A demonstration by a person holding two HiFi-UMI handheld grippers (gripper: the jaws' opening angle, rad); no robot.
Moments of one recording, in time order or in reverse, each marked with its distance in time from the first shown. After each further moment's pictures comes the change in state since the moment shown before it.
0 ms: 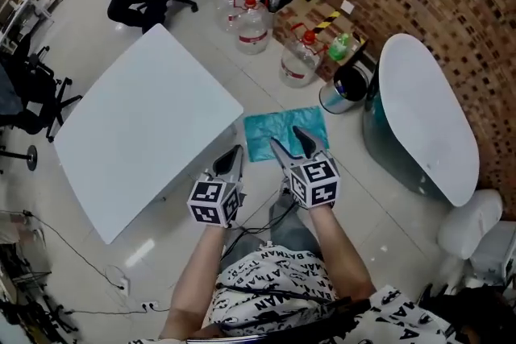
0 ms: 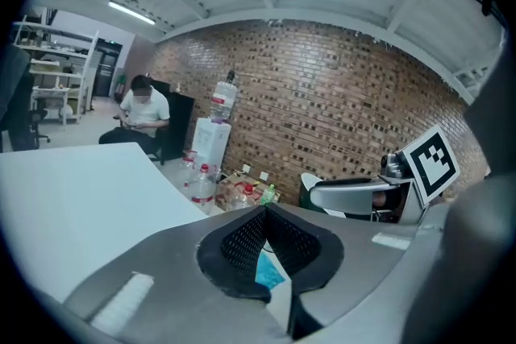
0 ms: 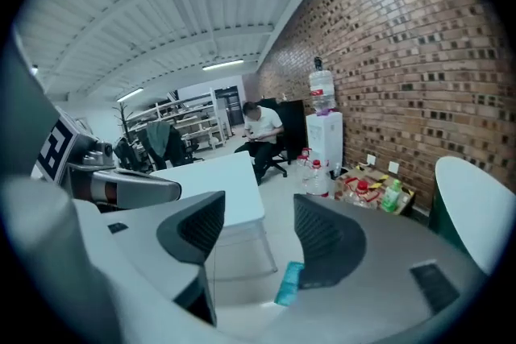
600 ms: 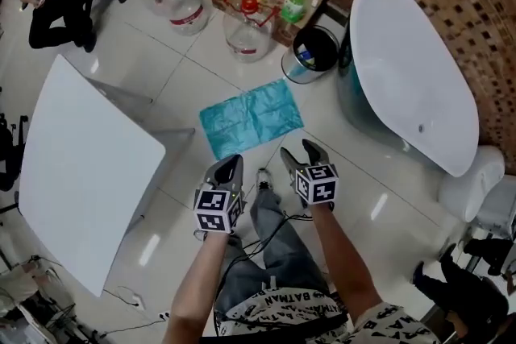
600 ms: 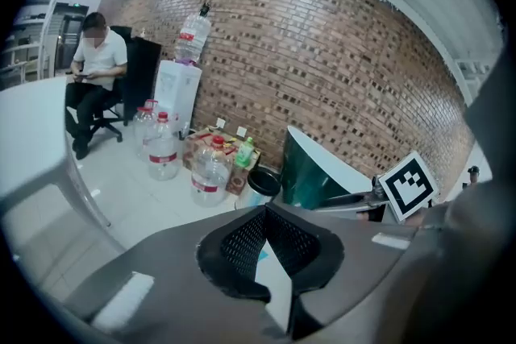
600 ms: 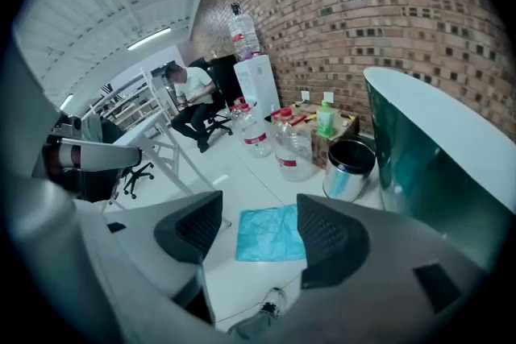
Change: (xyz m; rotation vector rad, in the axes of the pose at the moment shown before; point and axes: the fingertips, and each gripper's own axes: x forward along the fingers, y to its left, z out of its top) left arm 0.232 -0.063 -0.139 0.021 0.272 -0.139; right arm 0.034 -0.252 -0.233 0.306 0.272 -0.253
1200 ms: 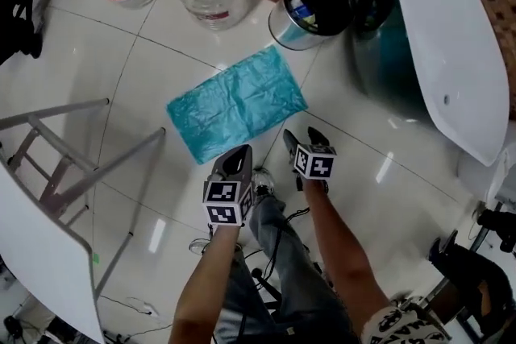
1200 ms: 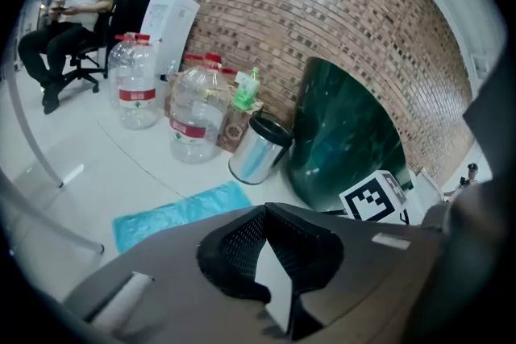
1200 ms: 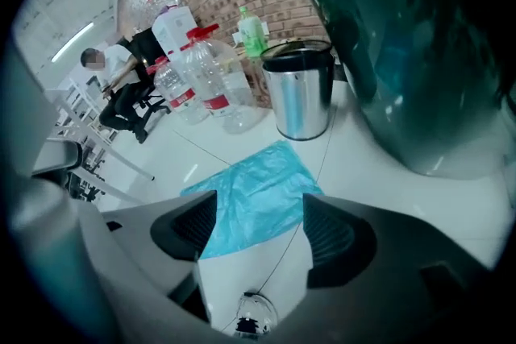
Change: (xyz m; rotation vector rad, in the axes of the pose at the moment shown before) left arm 0.250 0.055 -0.175 -0.033 0.190 -0.067; right arm 0.240 -0.176 -0.212 0.337 0.199 -0.212
